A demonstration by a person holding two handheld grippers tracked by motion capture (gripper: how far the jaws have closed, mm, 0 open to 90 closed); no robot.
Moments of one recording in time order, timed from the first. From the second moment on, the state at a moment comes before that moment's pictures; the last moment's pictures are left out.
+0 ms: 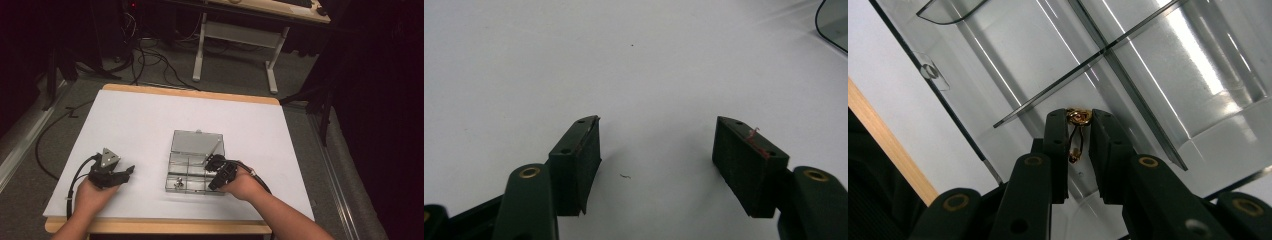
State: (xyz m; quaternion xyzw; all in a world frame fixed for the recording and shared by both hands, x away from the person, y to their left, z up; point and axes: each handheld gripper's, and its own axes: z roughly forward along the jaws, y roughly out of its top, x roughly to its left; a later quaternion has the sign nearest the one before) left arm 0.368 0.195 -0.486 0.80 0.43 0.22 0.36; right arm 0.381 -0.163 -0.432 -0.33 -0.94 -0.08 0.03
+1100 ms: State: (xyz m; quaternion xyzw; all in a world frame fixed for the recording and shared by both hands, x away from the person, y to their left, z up) left arm 0.367 0.195 -0.486 0.80 0.43 0.22 0.36; right arm 0.377 -0.200 -0.384 -0.36 -0.93 -0.11 -0.01
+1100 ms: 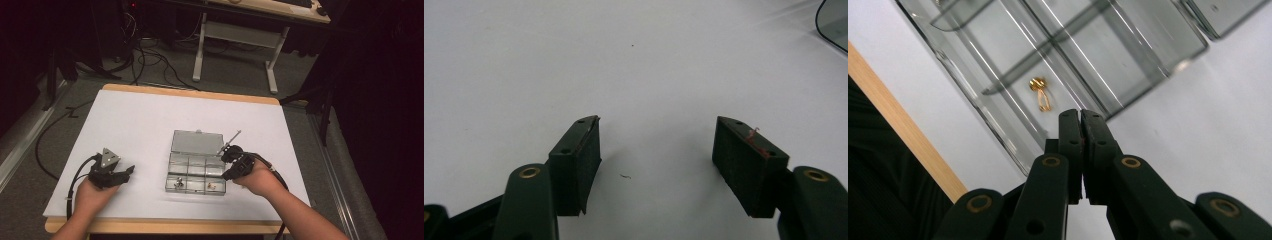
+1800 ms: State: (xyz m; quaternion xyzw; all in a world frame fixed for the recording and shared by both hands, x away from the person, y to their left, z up) left arm 0.366 0.195 -0.486 0.80 0.43 0.22 0.37; right arm 0.370 -0.244 -0.404 -0.41 -0.91 -0.08 -0.01
